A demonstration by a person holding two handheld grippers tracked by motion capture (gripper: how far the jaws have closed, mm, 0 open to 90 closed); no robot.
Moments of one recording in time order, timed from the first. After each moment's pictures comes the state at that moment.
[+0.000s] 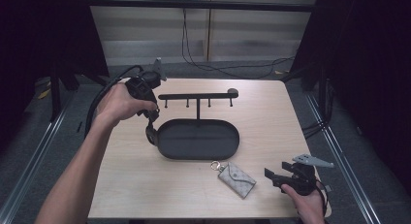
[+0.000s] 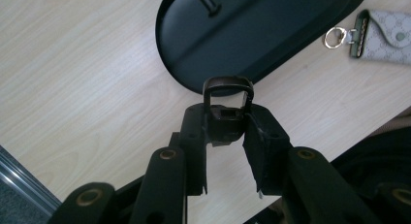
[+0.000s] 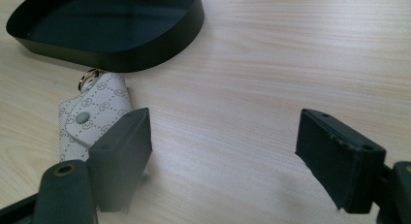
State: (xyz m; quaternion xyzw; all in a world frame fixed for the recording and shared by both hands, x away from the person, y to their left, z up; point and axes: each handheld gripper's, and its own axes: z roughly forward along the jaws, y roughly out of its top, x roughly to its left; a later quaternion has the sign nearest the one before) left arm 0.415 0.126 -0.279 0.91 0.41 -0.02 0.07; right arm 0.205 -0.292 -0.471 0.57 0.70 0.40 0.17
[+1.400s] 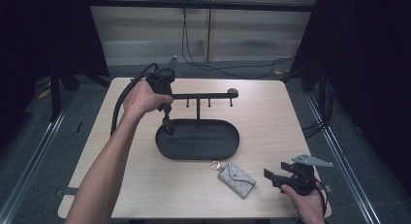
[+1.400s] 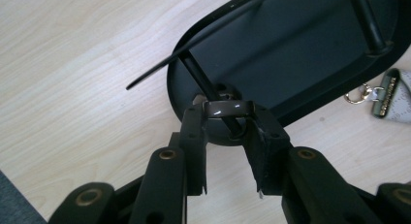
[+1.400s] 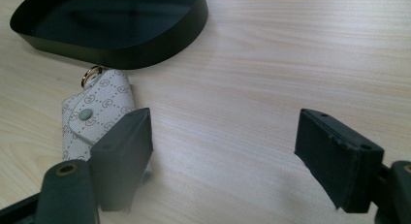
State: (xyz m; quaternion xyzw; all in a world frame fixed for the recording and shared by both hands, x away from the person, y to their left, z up) left arm 0.455 0.092 -0.308 0.89 0.46 0.00 0.05; right arm 0.206 -0.292 -0.472 0.56 0.70 0.40 0.17
